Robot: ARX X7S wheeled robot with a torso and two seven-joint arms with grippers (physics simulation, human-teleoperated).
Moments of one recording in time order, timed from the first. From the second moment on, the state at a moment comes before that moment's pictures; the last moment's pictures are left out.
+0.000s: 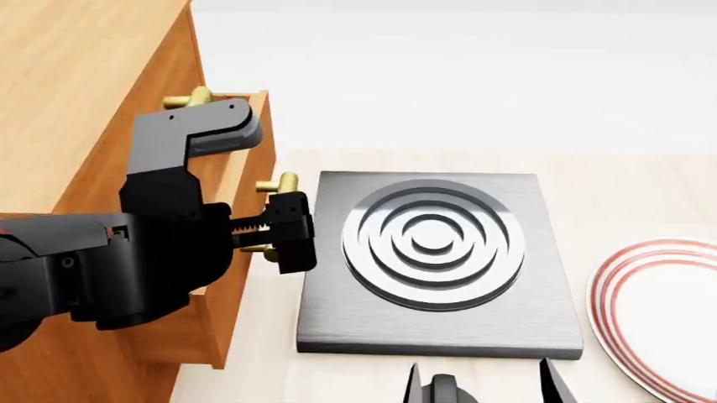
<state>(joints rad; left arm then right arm) -1.30 -0.34 1.08 -0.33 -1.87 -0.55 -0.98 -0.18 0.51 -0.35 -0.65 0.37 -0.11 0.45</state>
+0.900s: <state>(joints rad) -1.30 -0.32 1.07 -0.36 -1.85 -0.60 -0.96 -0.18 0.52 -0.36 -0.65 0.38 -0.11 0.45</state>
